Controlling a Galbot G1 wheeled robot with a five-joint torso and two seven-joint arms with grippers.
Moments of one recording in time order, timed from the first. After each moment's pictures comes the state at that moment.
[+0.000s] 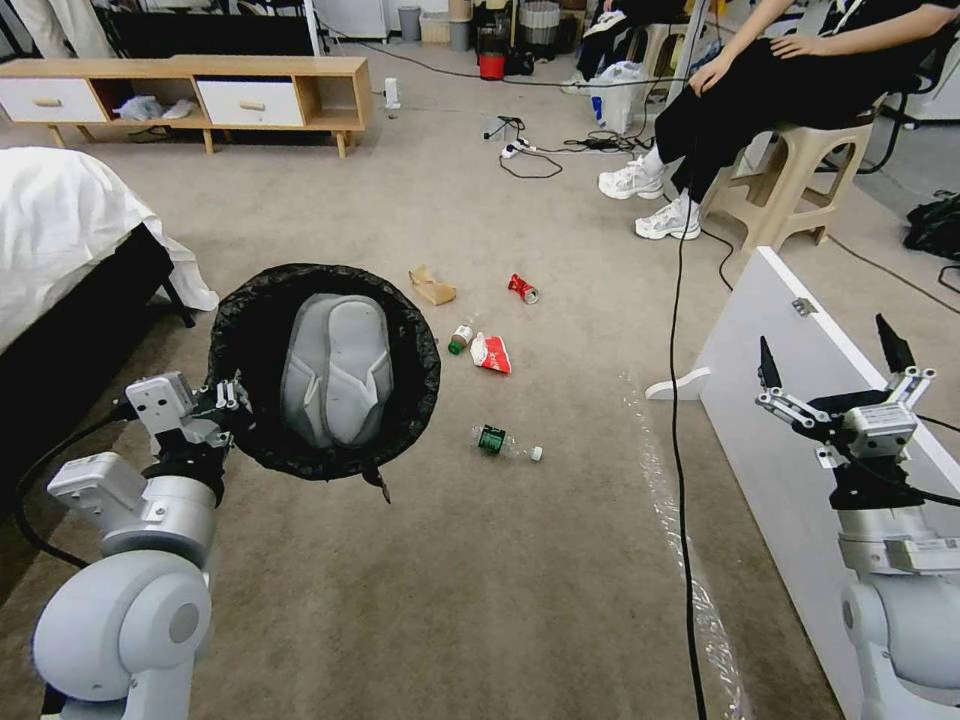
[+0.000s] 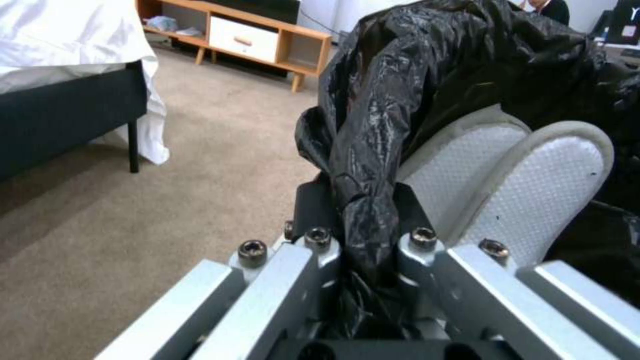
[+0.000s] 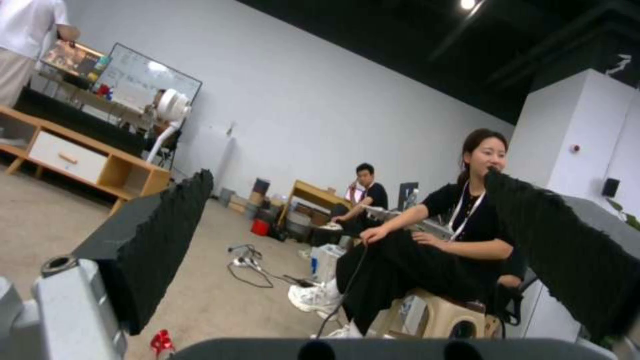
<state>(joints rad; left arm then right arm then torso) 1.33 -1.39 -0.74 -2.40 -0.52 0.53 -0.24 -1.39 1.32 0.92 2.08 0.08 0.36 -0.19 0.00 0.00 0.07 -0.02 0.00</state>
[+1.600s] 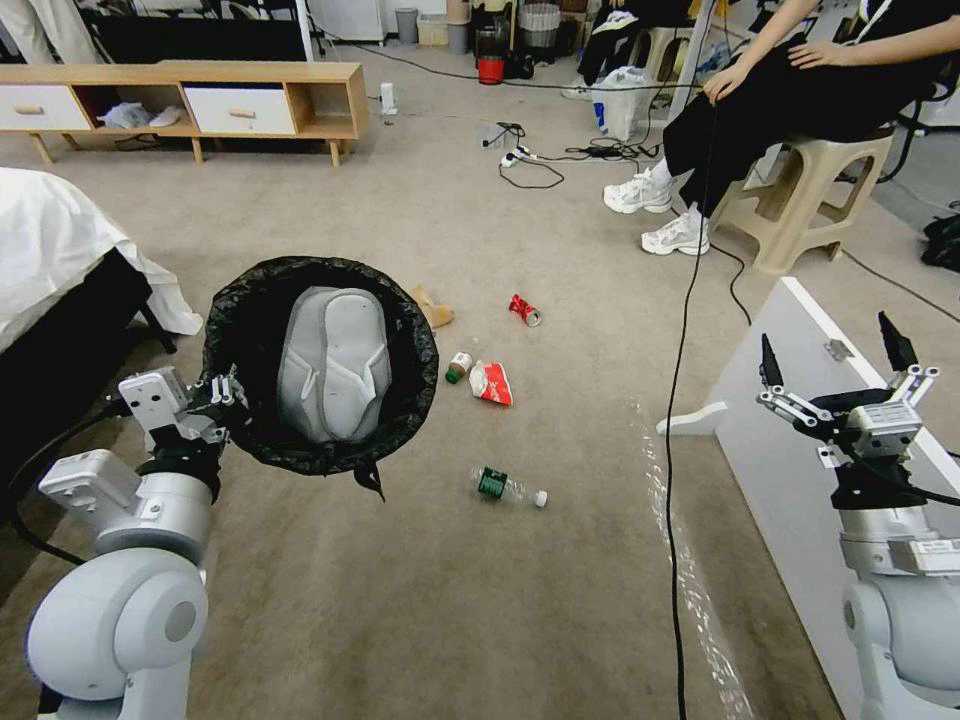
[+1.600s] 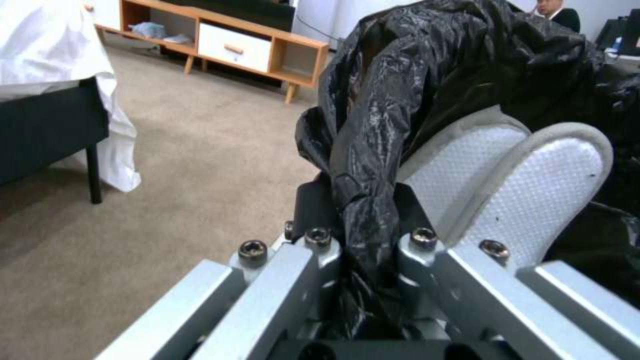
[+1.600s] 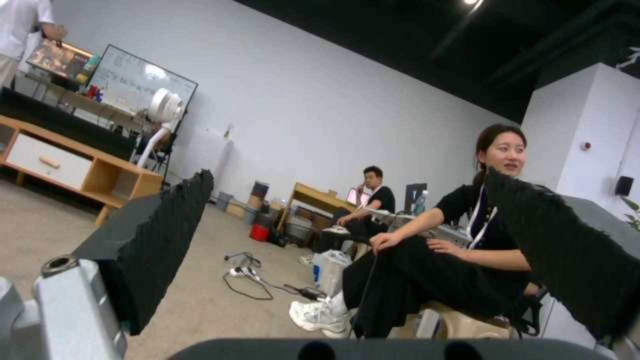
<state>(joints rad) 1.32 -1.40 -0.74 -2.40 -0.52 0.53 -0.25 -1.39 1.32 0.93 2.09 0.10 0.36 -0.20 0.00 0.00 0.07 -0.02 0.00</state>
